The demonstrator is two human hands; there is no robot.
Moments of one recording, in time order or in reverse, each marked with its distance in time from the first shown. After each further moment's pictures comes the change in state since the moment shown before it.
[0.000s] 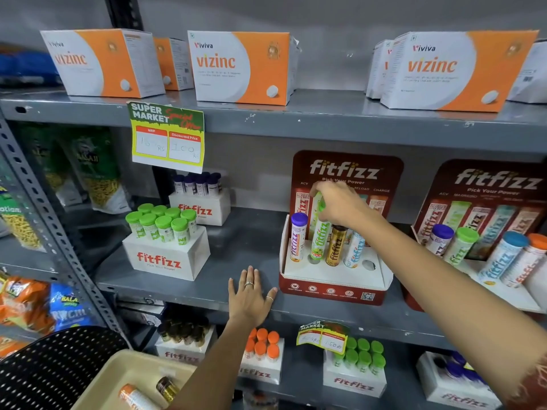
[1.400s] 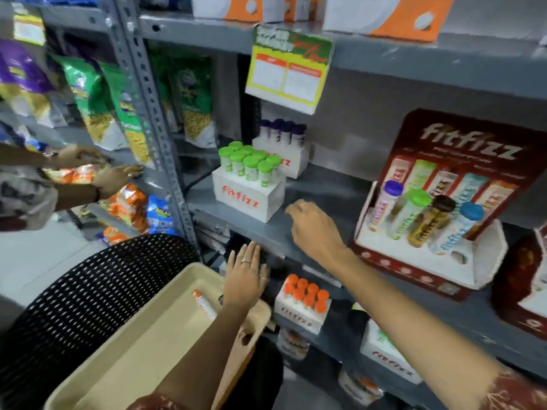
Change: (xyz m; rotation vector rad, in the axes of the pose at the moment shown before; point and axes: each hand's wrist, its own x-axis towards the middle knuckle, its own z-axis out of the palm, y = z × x) left_hand -0.102 -0.112 0.004 -0.068 0.302 -0.138; right_hand -0.037 -0.106 0.161 -0.076 -0.009 -0.565
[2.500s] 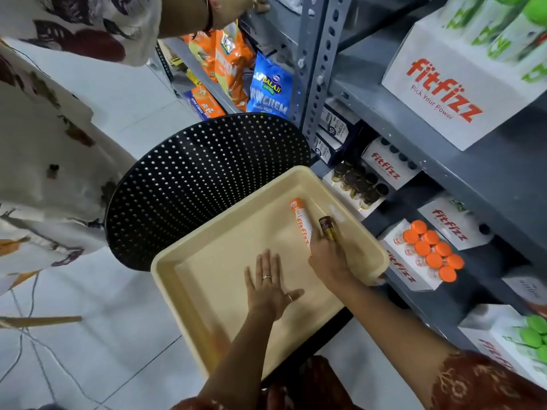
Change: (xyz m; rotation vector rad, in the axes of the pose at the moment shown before) left_hand -0.177 -0.156 0.141 -0.104 -0.638 -0.643; right_hand -0.041 -0.135 0.302 -0.099 -0.577 -0.077
